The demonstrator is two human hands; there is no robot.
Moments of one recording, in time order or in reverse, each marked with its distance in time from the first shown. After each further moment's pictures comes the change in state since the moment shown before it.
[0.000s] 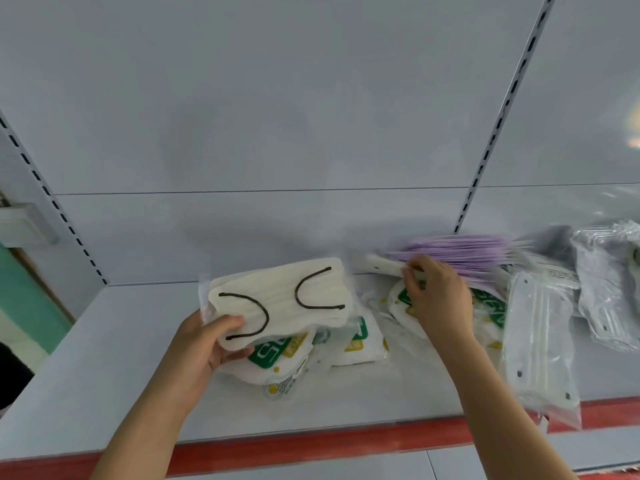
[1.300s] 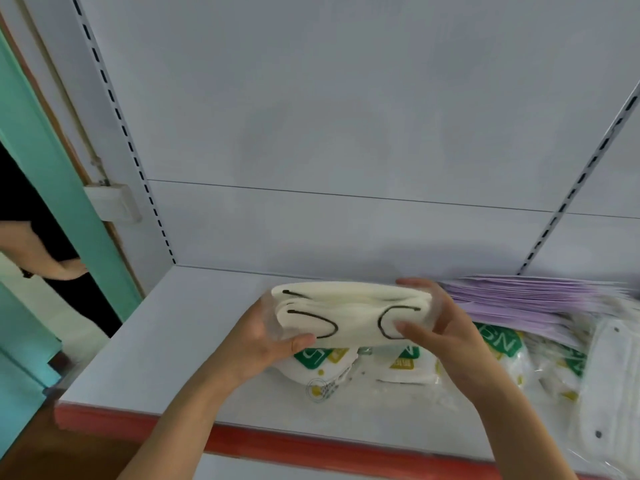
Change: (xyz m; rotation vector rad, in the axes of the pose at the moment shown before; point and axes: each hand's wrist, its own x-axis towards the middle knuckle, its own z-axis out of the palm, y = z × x) left_hand 0.000 0.000 -0.017 0.406 -0.171 0.234; right_hand -0.026 -0.054 -0.002 1.181 -0.691 0.154
